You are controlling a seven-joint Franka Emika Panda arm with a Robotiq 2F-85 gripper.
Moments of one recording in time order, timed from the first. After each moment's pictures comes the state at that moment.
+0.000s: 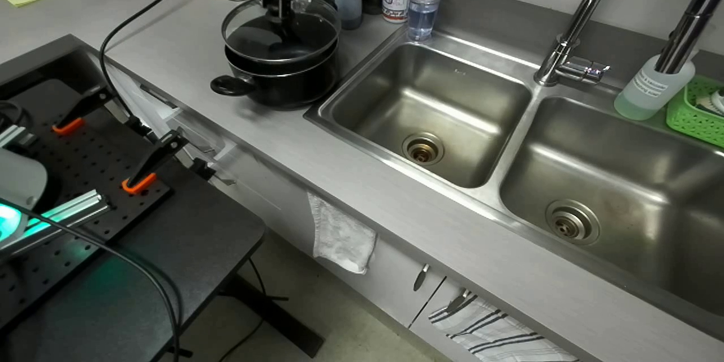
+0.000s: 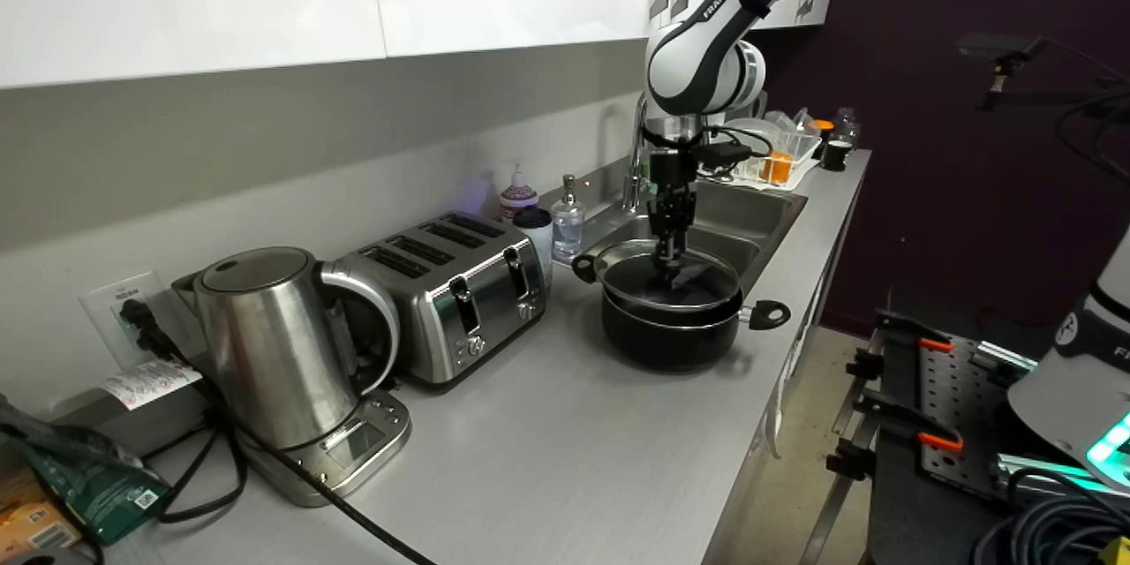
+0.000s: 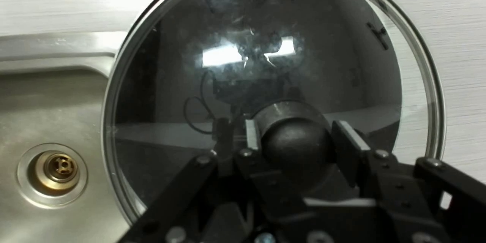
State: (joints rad) arm -0.14 0.39 0.00 -2.11 0.16 2.31 -0.18
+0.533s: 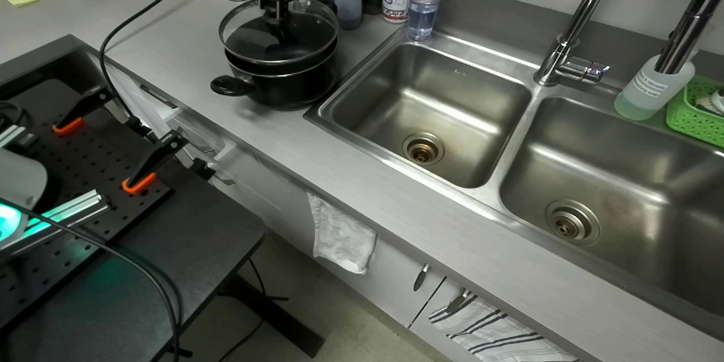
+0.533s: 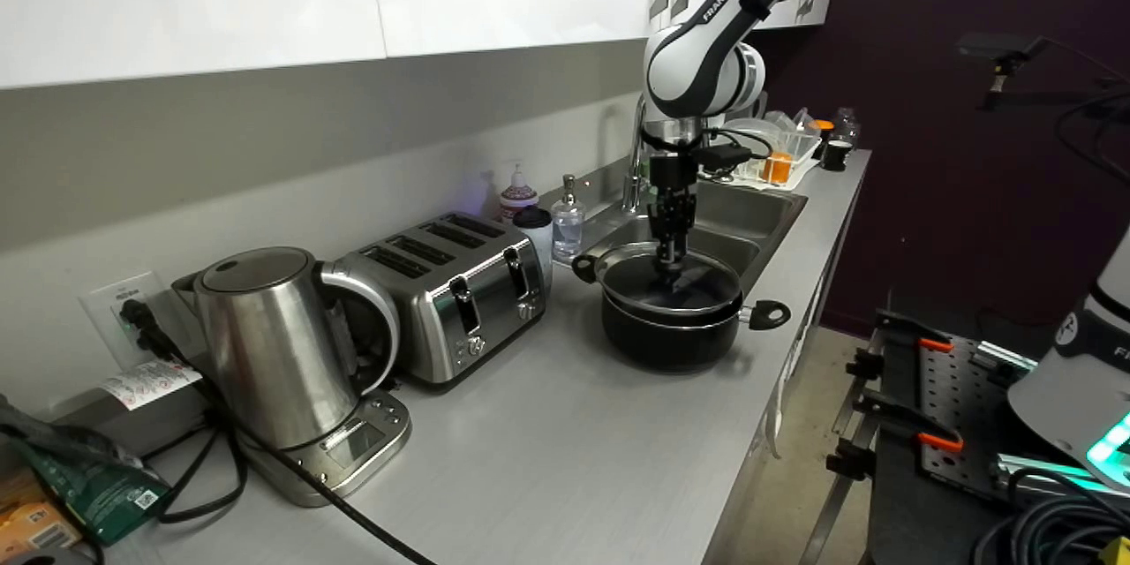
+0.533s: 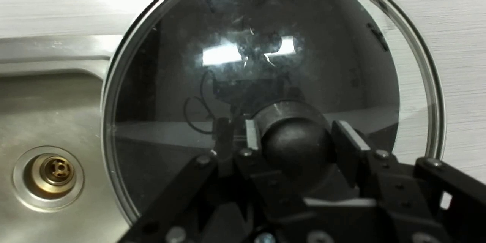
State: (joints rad) arm -0.14 0.39 0.00 -2.12 0.15 2.31 -0.18
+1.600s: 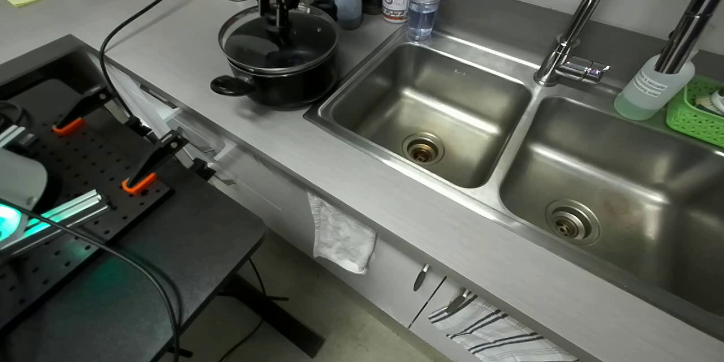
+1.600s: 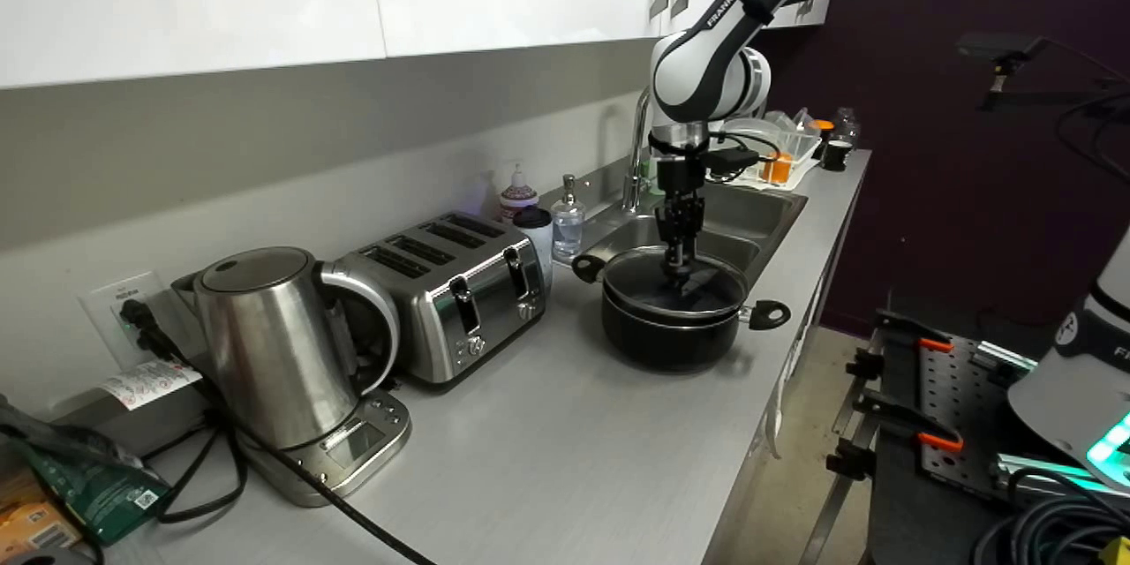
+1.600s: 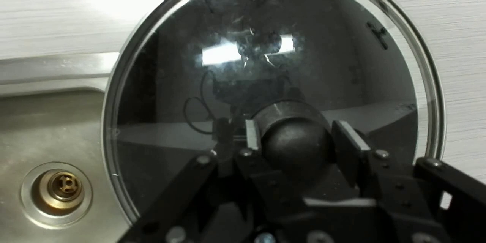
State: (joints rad) arm -0.15 0.39 -0.01 -2.14 0.15 2.31 -0.18
